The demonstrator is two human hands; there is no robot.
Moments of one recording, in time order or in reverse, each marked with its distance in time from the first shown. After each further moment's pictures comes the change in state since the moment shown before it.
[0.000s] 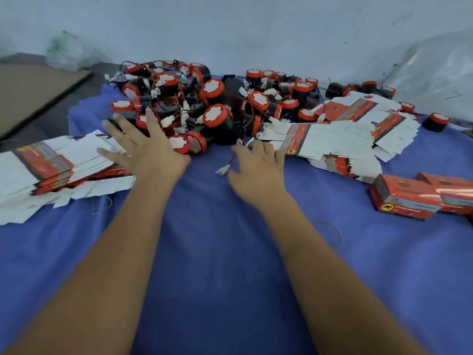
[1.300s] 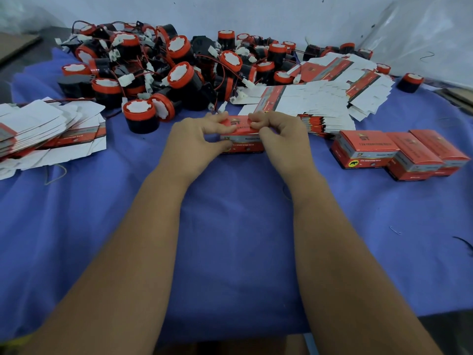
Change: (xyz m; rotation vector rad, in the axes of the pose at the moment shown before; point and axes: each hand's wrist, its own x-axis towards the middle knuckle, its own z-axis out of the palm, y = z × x) left_hand -0.075 0.037 0.035 -0.757 -0.330 0.654; right_hand -0.036 0.076 -0.001 0.970 0.237 0.182
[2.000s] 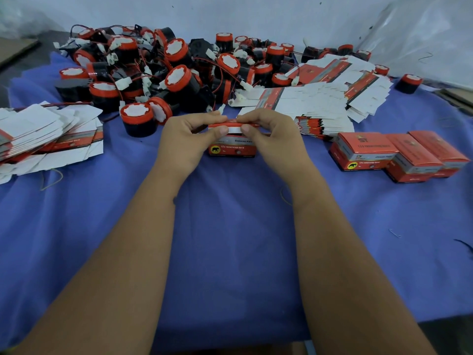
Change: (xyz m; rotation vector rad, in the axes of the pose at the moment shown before) left_hand 0.003 0.005 -0.001 -0.391 0.115 -0.076; right_hand 0.001 -0.016 -0.002 -0.084 -0.138 -0.092
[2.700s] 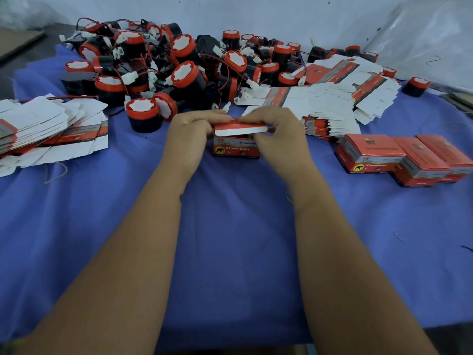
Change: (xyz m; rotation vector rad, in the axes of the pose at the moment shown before) left_hand 0.002 0.012 0.005 -0.032 0.068 -0.174; right_hand 0.003 -0.003 0.008 -0.127 0.081 -0.078
